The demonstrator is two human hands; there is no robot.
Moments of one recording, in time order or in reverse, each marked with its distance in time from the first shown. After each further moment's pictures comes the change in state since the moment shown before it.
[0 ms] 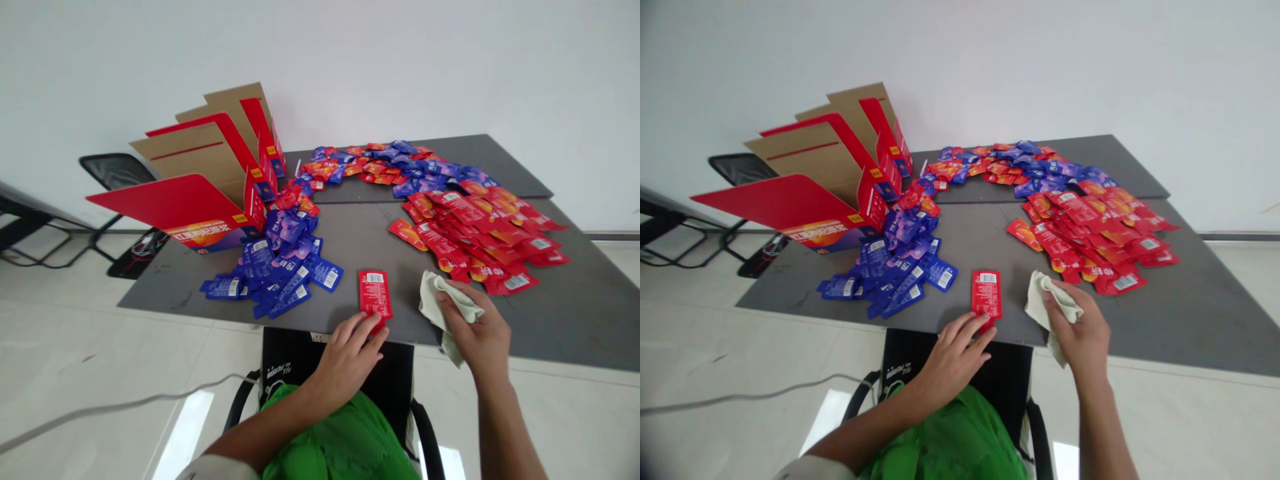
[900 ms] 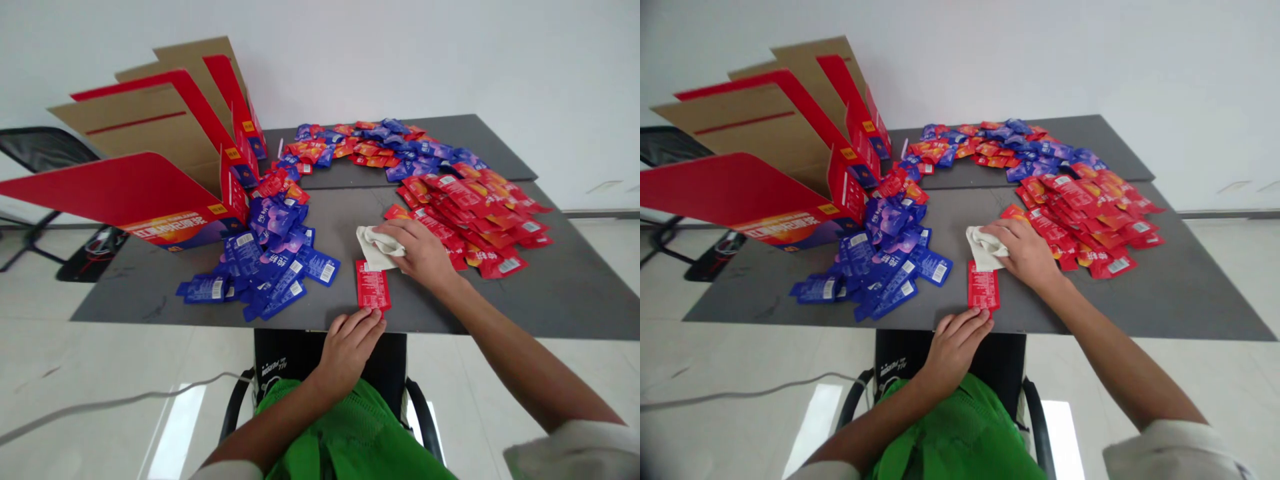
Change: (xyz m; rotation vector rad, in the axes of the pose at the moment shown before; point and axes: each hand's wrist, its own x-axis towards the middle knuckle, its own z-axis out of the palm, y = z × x) left_hand -0.005 -0.013 0.023 -0.015 0.103 0.029; right_hand 0.103 -0.066 0.065 -0.169 -0.416 -0.840
